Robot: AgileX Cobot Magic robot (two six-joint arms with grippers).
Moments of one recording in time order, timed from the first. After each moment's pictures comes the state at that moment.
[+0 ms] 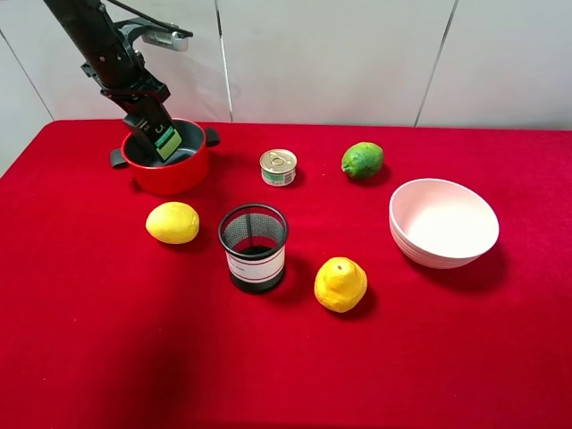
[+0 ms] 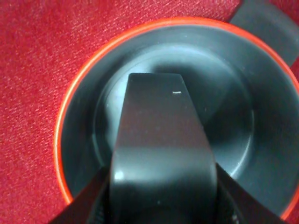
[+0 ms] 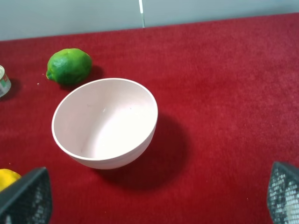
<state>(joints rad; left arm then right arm) -0.12 2.23 -1.93 -0.07 0.98 0.47 -0.09 -0.01 -0.50 0.10 1.03 -0.05</state>
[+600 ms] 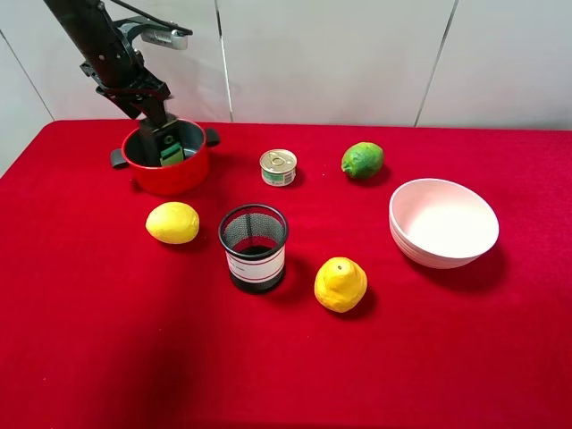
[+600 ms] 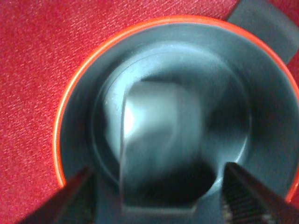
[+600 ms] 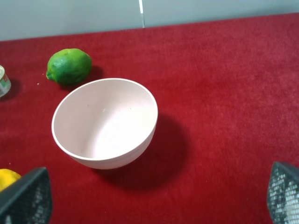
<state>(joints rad) -0.12 2.23 -1.93 -0.07 0.99 0.45 -0.09 -0.01 -0.50 0.10 1.03 -0.05</state>
